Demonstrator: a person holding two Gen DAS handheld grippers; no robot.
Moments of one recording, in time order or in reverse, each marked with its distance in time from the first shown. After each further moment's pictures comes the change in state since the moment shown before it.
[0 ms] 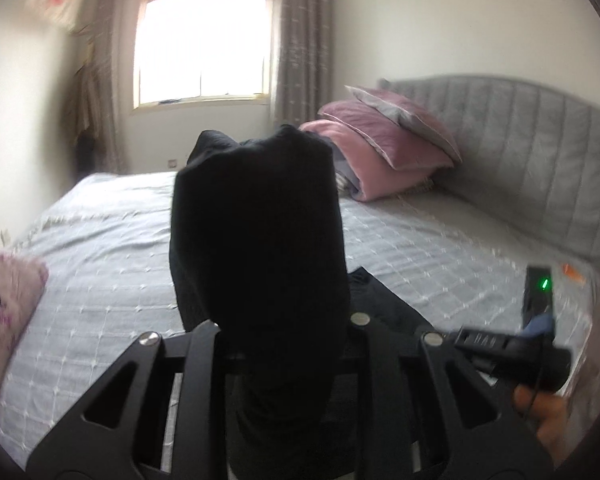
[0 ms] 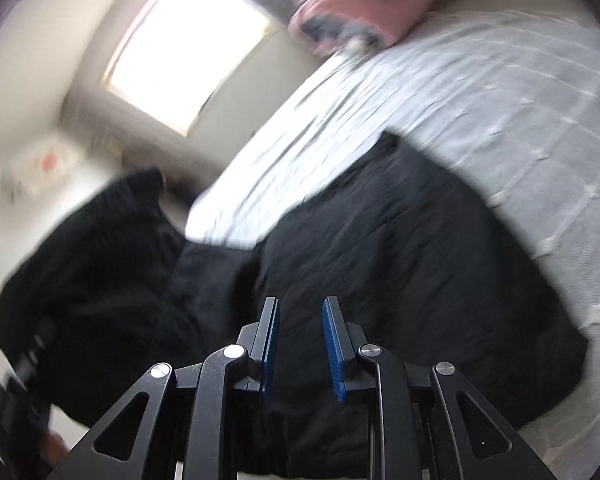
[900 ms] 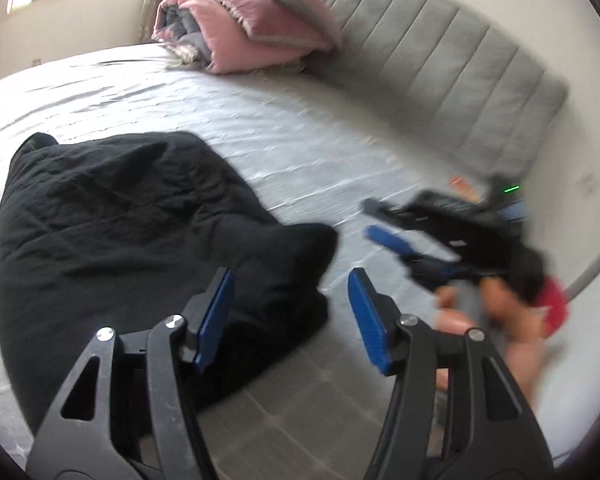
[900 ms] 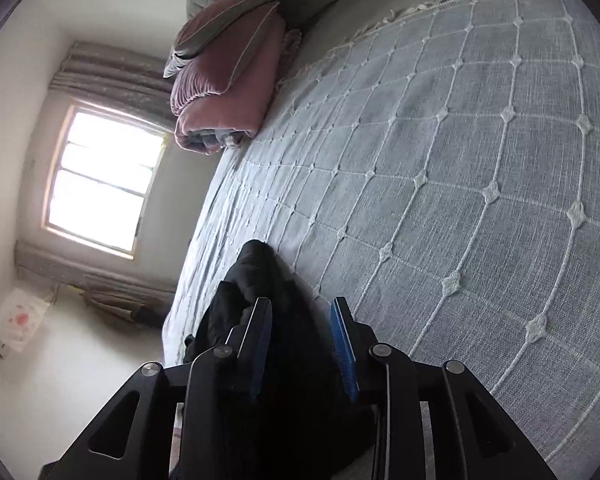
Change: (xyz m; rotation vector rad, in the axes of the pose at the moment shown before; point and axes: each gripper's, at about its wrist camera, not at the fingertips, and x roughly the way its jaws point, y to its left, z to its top) left arm 0.056 -0.113 -0.059 -0.060 0.404 -0.523; right arm -0.095 -0.107 0.041 0.308 -0.227 -0.148
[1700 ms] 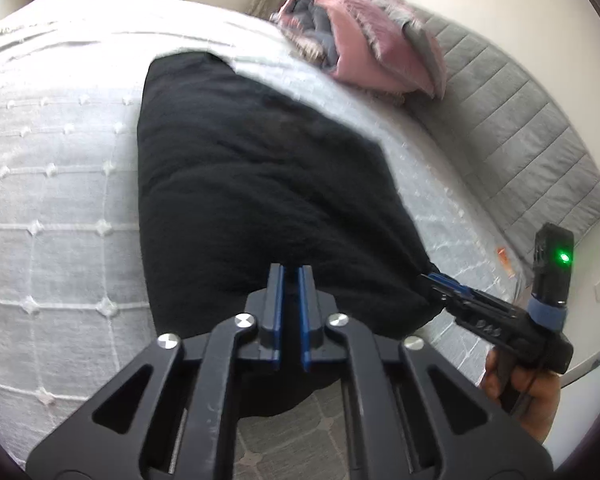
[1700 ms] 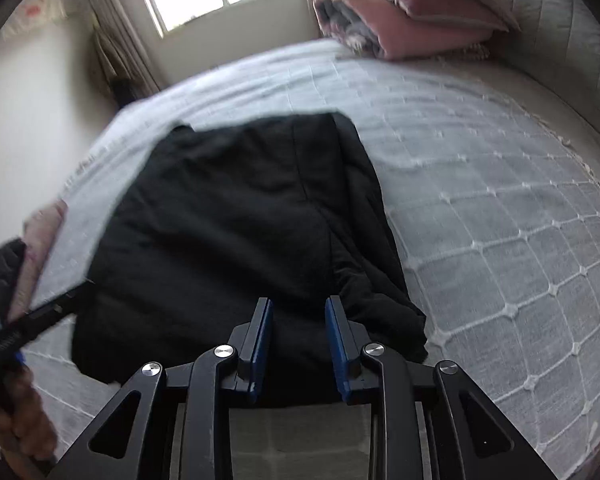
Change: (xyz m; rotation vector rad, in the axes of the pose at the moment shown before) left arm -0.026 0.131 -0.056 -0.361 -0.010 0.152; right arm 0.067 0.089 -0.117 -0.911 0.326 -0.327
